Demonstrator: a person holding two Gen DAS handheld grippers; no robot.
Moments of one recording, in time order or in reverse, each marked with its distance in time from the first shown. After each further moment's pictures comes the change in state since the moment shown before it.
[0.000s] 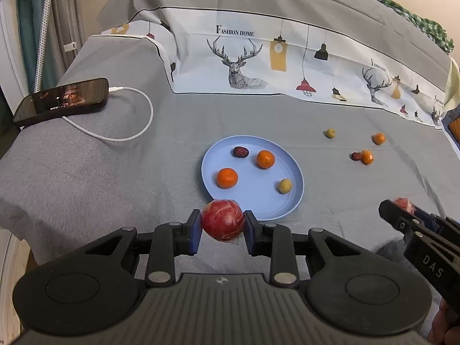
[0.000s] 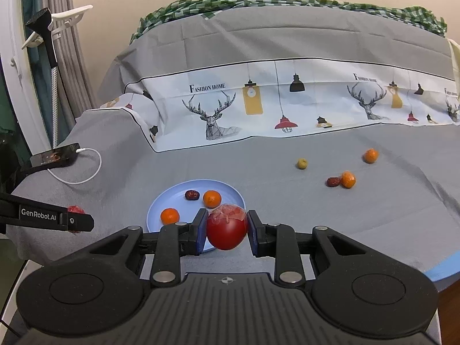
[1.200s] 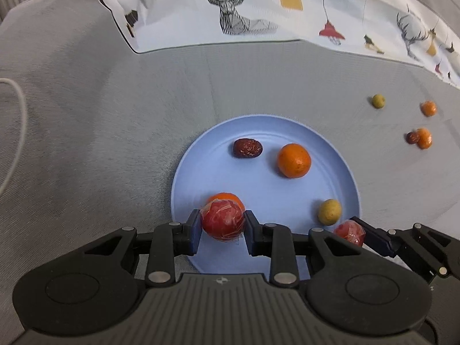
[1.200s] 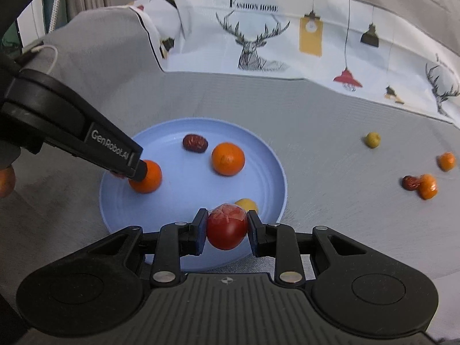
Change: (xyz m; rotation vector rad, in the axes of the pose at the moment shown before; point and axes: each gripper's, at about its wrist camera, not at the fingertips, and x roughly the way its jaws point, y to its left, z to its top) left arm 0.212 -0.015 0.060 0.089 0.216 0.034; right arm 0.211 0.019 -0.019 -0.207 0.270 0.070
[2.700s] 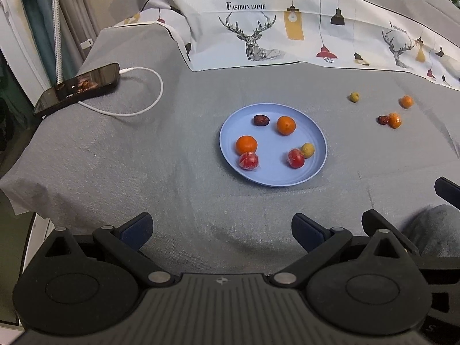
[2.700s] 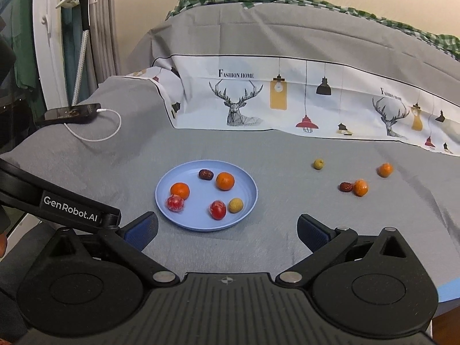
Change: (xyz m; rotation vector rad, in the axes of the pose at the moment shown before) left arm -0.184 -0.022 -0.123 -0.030 -0.127 0.150; right arm -0.202 0.020 -0.060 0.050 -0.240 -0.052
